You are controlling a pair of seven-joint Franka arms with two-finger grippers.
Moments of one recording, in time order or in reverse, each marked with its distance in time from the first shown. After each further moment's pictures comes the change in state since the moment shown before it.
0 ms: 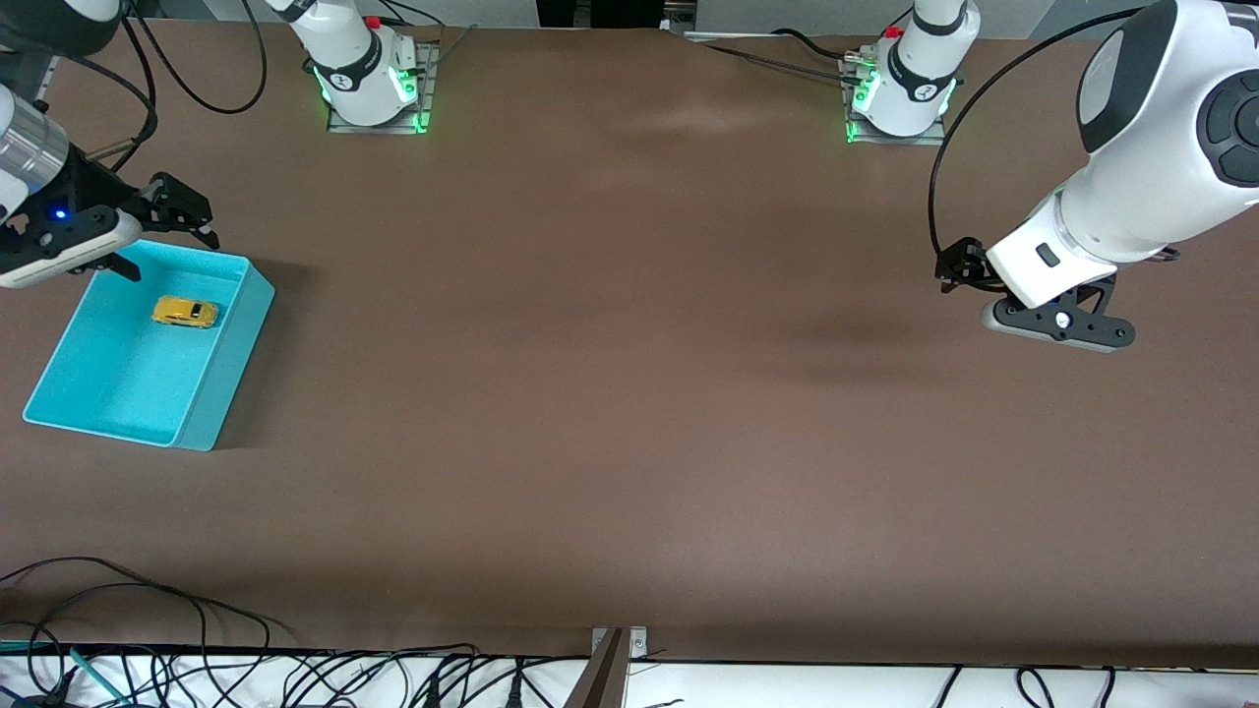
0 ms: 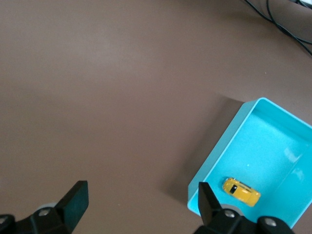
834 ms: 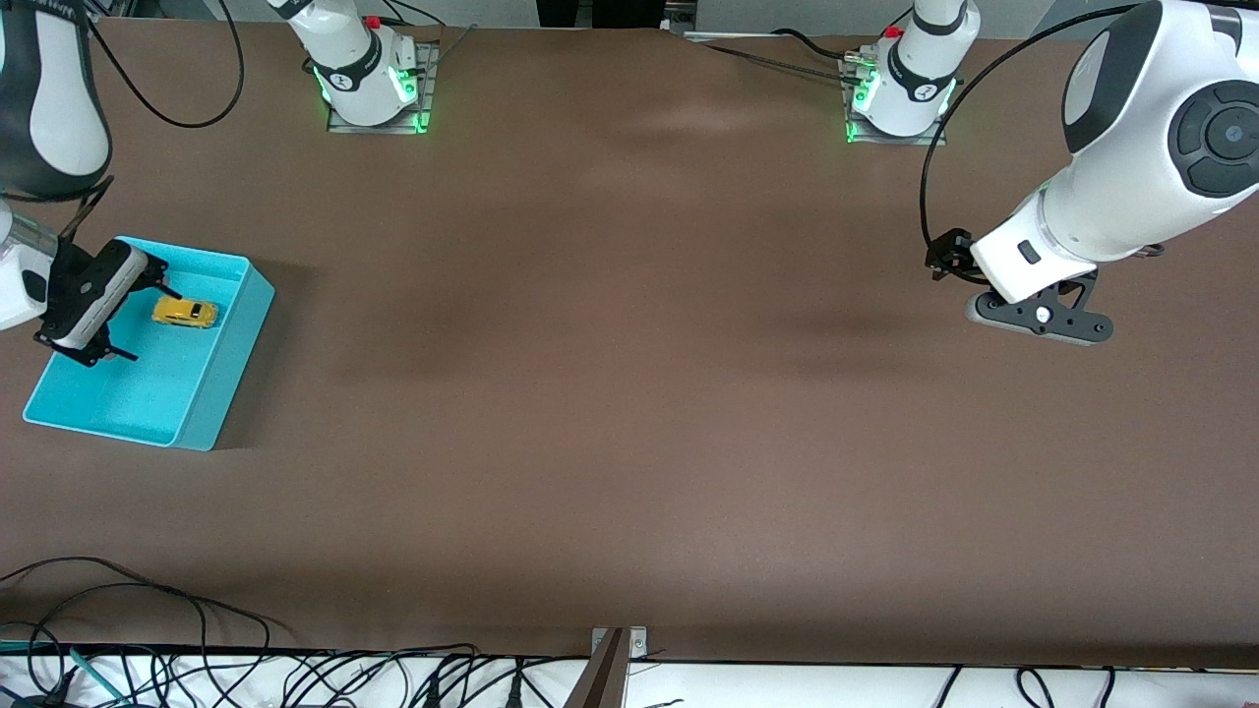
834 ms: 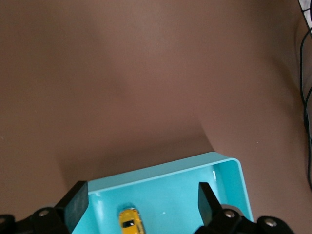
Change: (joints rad) left arm -0.007 0.000 -0.008 -0.007 0.000 -0.051 0.000; right arm -0.175 0.147 0.000 -0.151 0.001 0.298 -0.966
